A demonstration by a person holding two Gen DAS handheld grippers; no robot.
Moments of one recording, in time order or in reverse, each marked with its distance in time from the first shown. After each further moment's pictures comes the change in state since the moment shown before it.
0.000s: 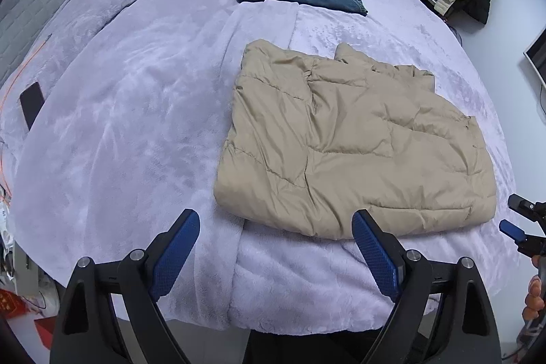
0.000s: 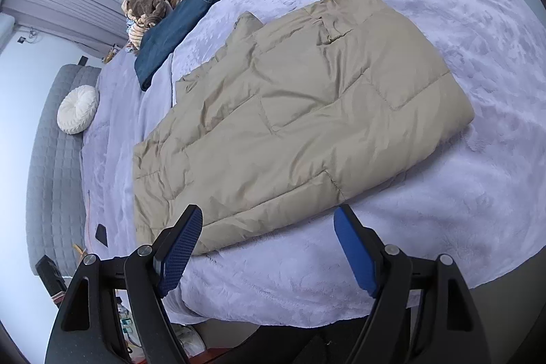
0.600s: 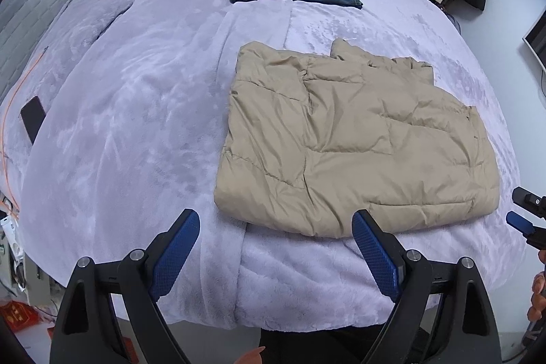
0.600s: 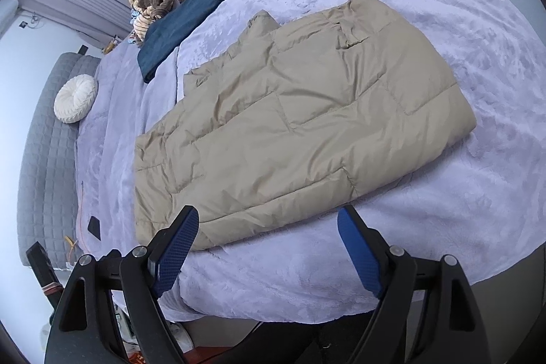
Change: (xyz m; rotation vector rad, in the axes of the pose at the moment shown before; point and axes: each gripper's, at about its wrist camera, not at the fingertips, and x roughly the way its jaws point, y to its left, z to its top) left arm -0.002 -0.009 0.010 0.052 0.024 0.023; right arm -0.010 0.023 -0.013 -0.053 -0.008 -0.043
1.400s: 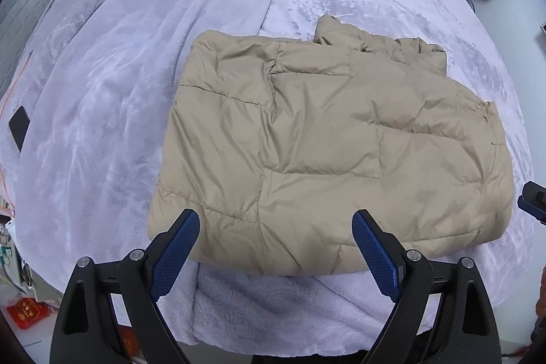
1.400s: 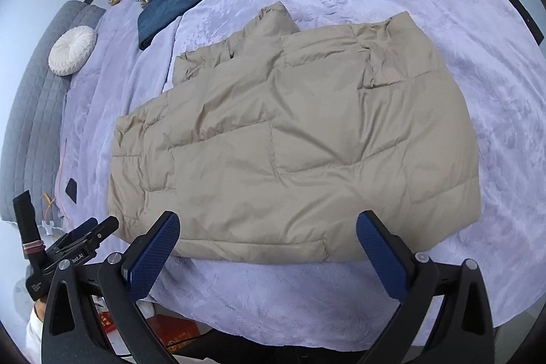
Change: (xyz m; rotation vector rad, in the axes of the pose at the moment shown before) left arm 0.060 -0.062 0.051 -0.006 0.124 0.047; right arm 0.051 0.002 0.076 -0.208 0.134 -0.050
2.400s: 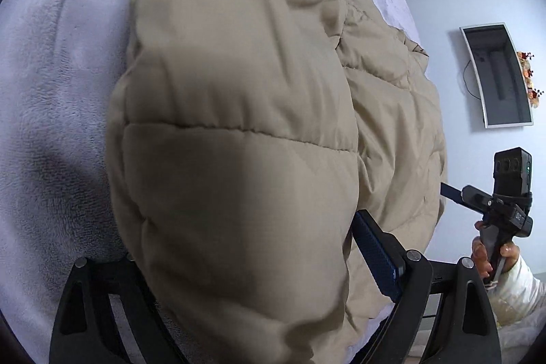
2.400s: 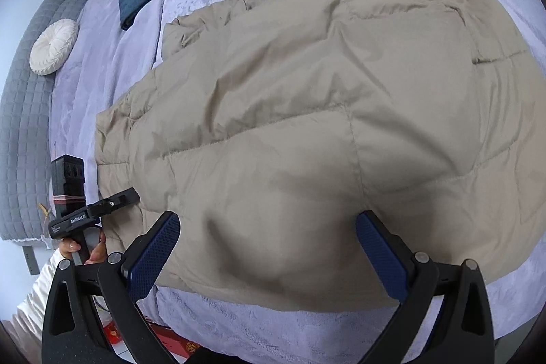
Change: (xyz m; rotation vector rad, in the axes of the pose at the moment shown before) left arm 0.179 0.111 0.078 0.084 0.284 -0.685; right arm 0.088 0.043 0.016 0.069 0.097 -0.002
